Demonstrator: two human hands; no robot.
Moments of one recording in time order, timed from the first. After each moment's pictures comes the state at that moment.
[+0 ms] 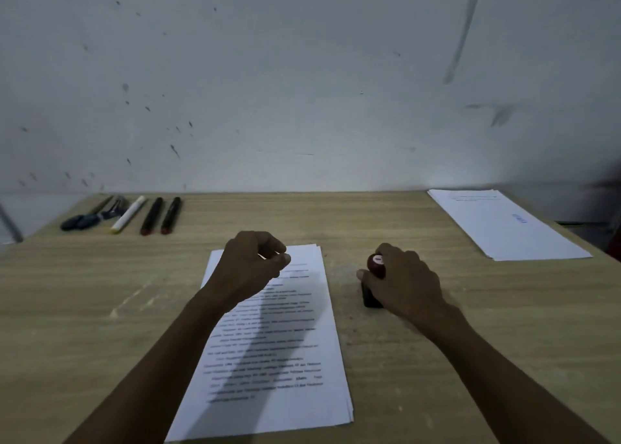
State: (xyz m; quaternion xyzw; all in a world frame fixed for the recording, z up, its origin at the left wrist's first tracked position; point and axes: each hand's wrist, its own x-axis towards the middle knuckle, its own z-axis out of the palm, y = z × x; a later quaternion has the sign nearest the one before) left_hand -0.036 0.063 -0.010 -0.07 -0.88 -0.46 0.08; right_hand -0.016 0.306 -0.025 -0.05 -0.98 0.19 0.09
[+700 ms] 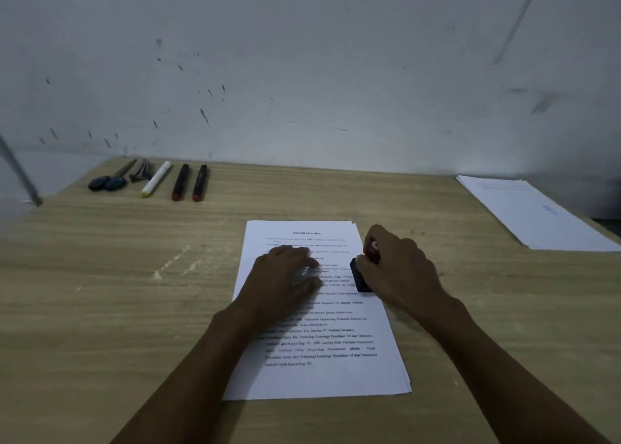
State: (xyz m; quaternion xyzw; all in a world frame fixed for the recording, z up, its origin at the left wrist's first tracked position) left_hand -0.024 0.014 -0.090 -0.19 -0.94 -0.28 0.09; right_hand 0.003 0.219 -0.024 0.03 -0.97 0.21 0.10
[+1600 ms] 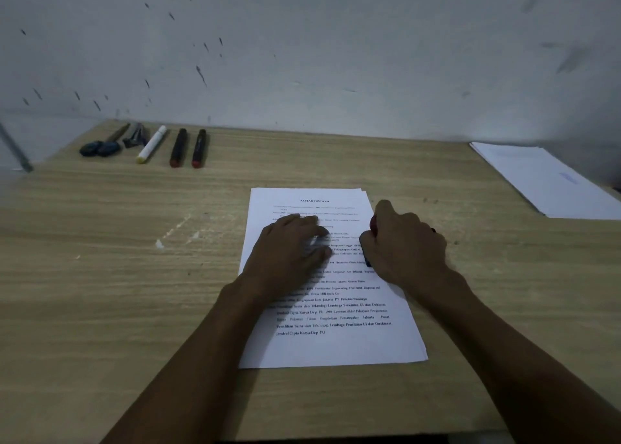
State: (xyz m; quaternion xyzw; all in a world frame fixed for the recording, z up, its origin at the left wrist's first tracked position) left_hand -0.033 0.011 -0.106 -0.21 -0.93 -0.28 0.12; right_hand 0.004 0.198 -0.037 0.01 -0.99 0.08 0.11
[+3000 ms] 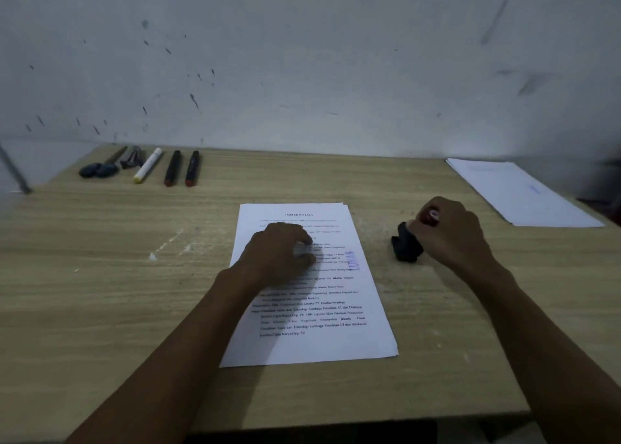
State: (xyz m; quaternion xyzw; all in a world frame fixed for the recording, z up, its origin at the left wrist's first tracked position) left_hand -0.029 0.020 -0.074 -0.17 -0.95 -0.25 0.05; right_hand 0.000 0.288 -0.016 -0.13 -0.93 0.31 0.14
